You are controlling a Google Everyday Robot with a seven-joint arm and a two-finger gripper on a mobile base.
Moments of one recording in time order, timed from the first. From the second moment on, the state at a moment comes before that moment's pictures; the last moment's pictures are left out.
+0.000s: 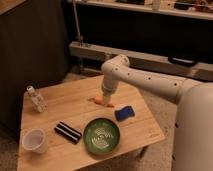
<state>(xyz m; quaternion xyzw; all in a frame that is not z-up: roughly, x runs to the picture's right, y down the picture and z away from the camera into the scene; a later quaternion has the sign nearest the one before) -0.005 0.052 0.836 -0.28 -0.07 0.12 0.95</state>
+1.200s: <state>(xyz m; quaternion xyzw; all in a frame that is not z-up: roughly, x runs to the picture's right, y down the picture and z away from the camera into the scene) -0.023 0.061 0.890 -0.27 -0.08 0.17 0.94</state>
